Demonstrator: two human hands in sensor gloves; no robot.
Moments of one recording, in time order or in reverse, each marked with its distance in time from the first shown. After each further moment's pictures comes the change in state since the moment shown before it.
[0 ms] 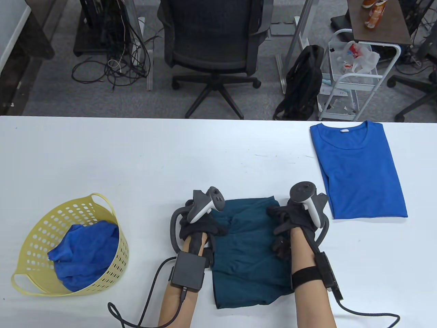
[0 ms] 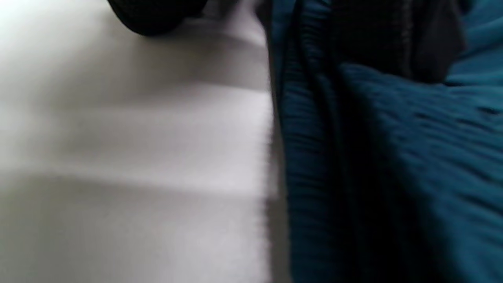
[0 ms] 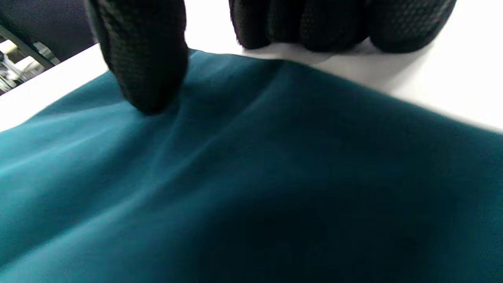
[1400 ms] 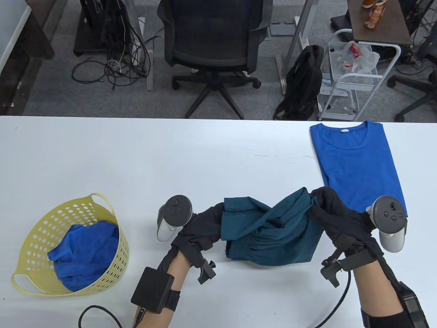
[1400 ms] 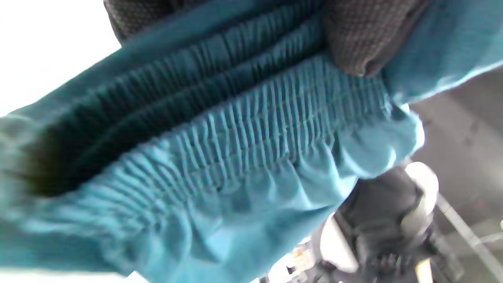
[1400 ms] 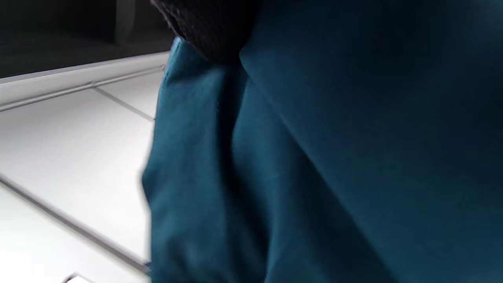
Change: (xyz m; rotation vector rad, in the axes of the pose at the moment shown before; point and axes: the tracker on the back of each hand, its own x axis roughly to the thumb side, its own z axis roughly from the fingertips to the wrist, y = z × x) left_hand 0.003 0.034 0.098 0.163 -1.045 0.709; right_hand -0.051 -0.150 0.129 -0.027 -0.832 -0.642
